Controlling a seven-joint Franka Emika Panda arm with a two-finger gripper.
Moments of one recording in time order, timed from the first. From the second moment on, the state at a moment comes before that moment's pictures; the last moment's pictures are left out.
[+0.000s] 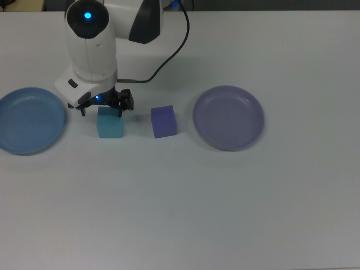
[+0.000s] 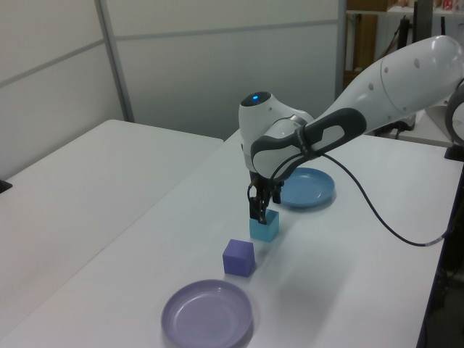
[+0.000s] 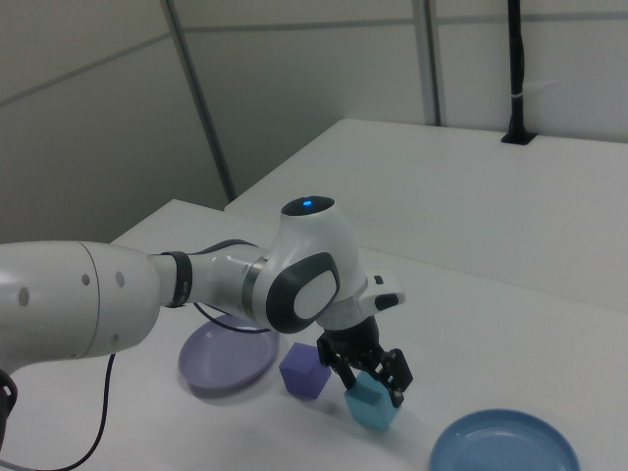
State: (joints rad) arm -0.17 0.32 0.09 -1.85 -0.18 2.19 -0.07
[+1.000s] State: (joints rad) arm -0.26 0.27 0.08 -1.80 -0.13 2.17 -0.09
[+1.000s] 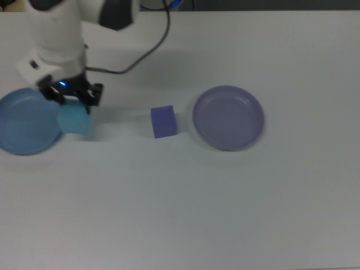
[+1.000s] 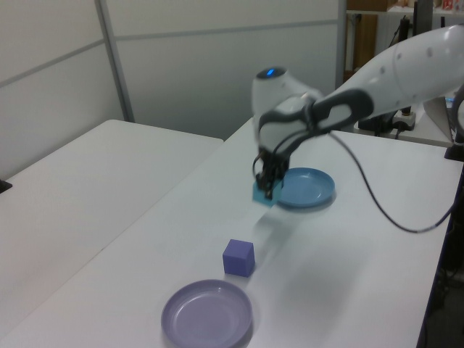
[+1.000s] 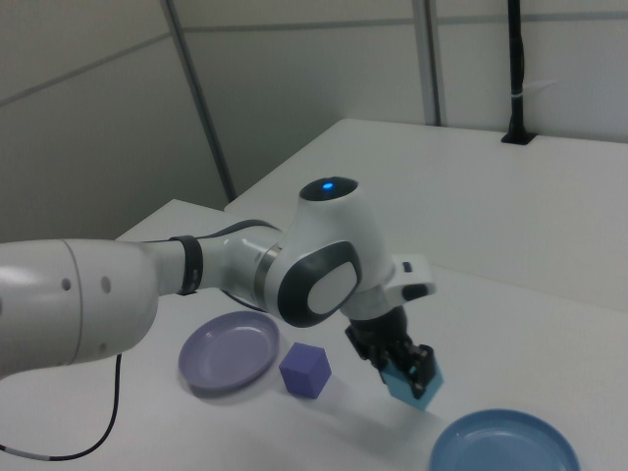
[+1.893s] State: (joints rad) arm -0.45 0.37 0.05 -1.70 -0.12 2.18 -0.18
